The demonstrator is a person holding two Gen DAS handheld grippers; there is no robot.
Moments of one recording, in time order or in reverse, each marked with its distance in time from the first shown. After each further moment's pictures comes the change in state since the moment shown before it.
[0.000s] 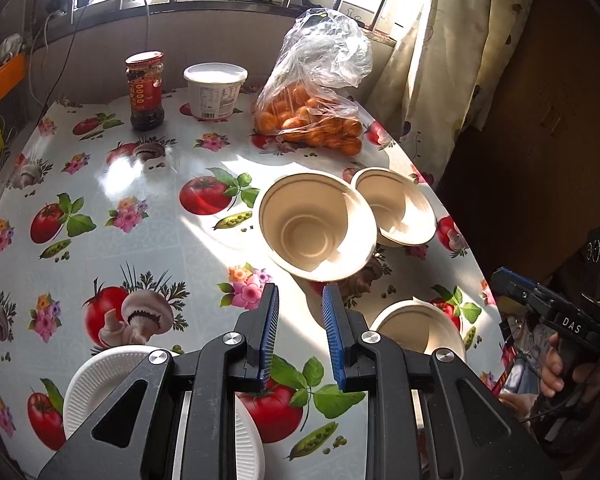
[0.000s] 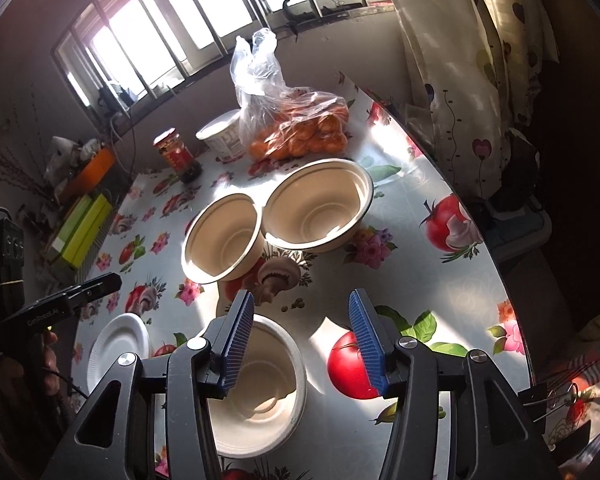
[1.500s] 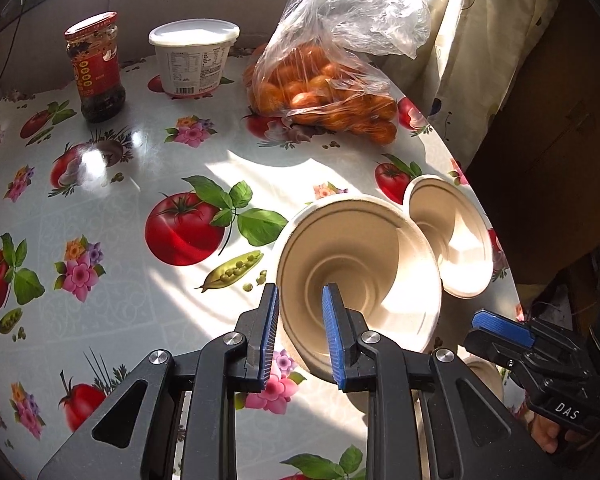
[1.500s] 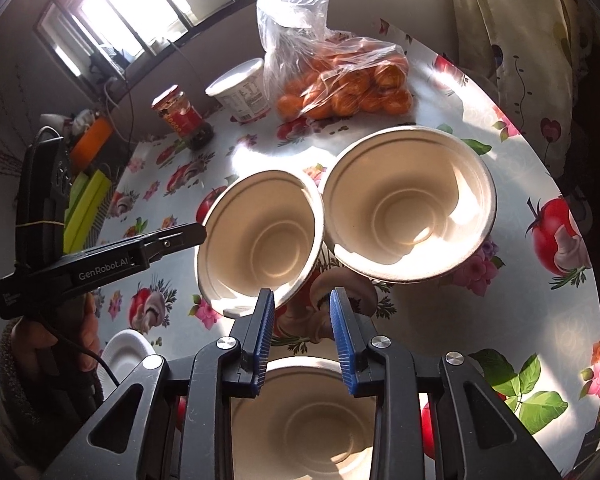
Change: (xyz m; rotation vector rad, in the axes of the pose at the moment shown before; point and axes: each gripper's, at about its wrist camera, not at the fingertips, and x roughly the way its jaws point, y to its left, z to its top) left arm 0.110 0.026 0.064 0.002 0.169 -0.036; right arm 0.103 0.043 0.031 0.006 0.171 0.045
